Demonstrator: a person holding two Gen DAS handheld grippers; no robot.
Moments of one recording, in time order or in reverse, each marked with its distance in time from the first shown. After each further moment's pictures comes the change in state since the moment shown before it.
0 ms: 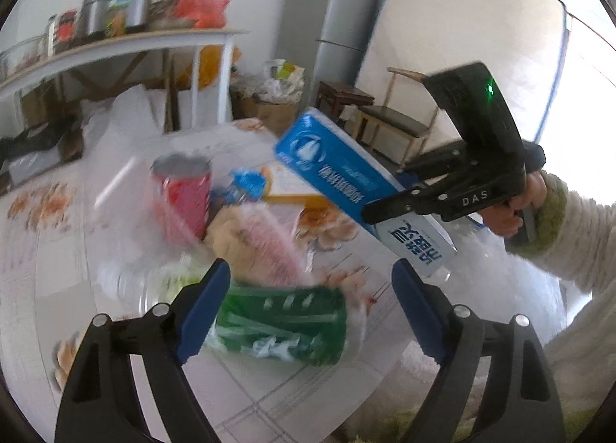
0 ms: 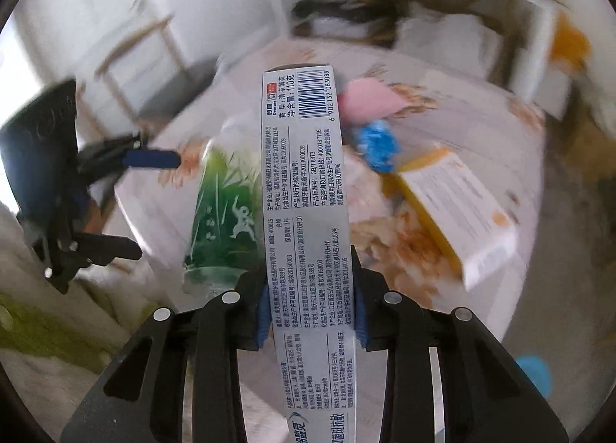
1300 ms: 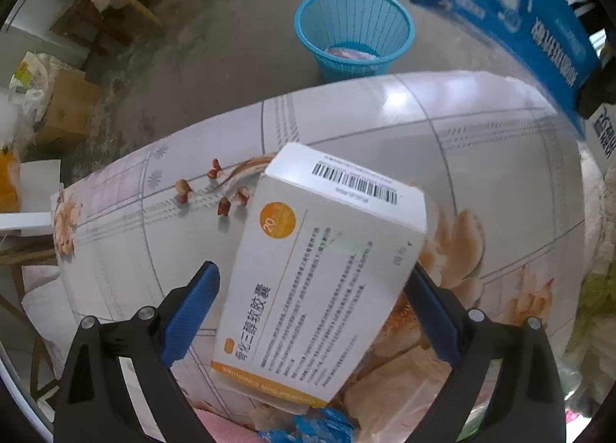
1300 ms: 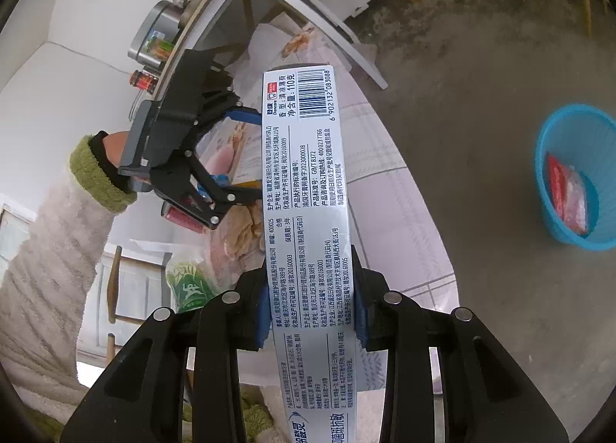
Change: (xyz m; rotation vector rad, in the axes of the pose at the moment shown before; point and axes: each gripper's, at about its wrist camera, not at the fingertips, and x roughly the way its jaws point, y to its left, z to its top) left arm 0.312 -0.040 0.100 1.085 0.867 -0.216; right arm -0.034 -0.112 -0.127 0.854 -0.218 0.093
